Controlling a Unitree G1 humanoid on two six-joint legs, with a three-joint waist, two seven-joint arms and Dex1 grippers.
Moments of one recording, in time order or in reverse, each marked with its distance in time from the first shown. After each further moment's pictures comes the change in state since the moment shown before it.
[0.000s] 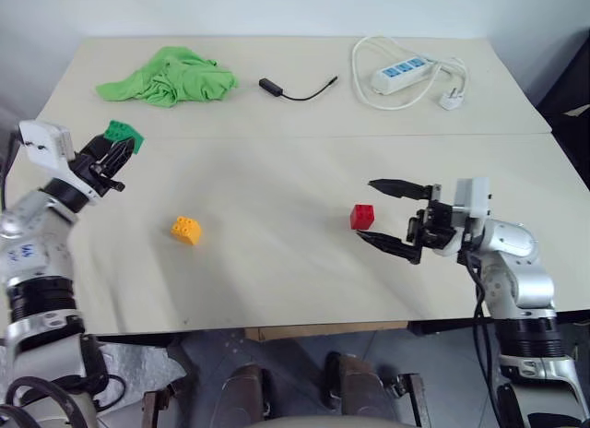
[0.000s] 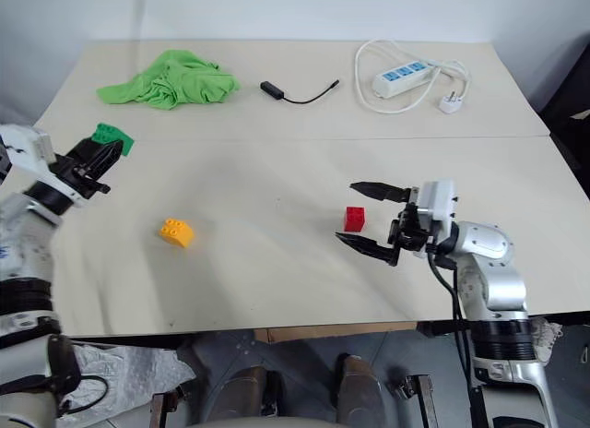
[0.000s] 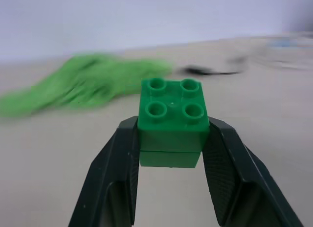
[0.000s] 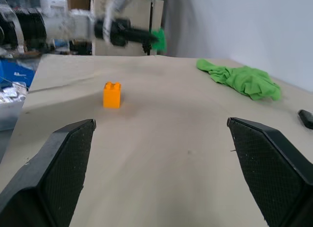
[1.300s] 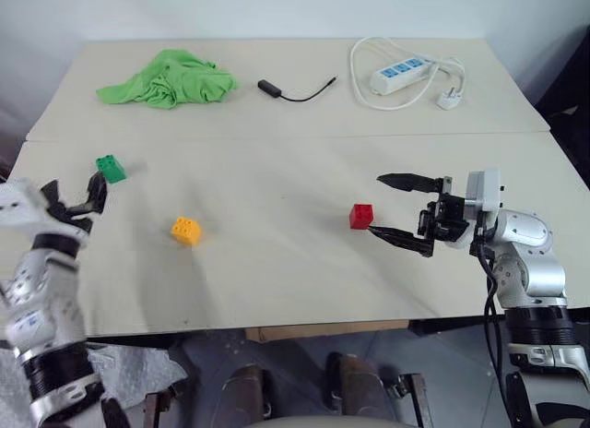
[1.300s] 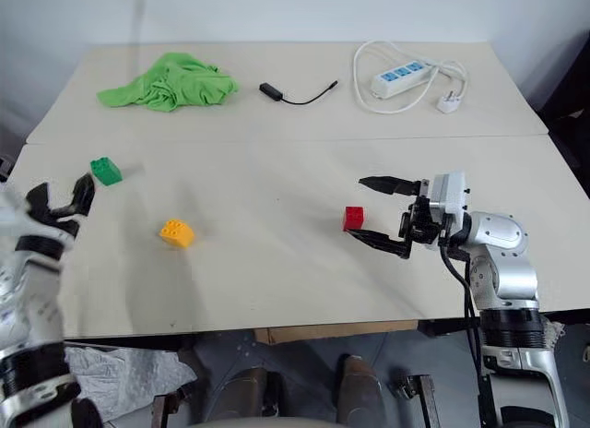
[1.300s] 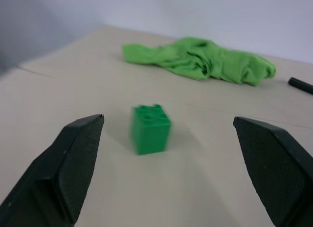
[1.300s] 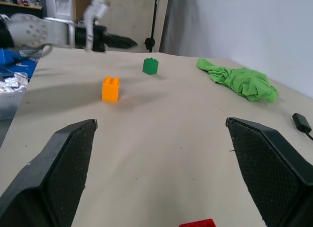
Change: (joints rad) left arm 0.253 -0.318 0.204 -0.311 0.027 0.200 0.855; right arm -0.077 0.013 0.039 0.087 -0.009 -0.035 0.056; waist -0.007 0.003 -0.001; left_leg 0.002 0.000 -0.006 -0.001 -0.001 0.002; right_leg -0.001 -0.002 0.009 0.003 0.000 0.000
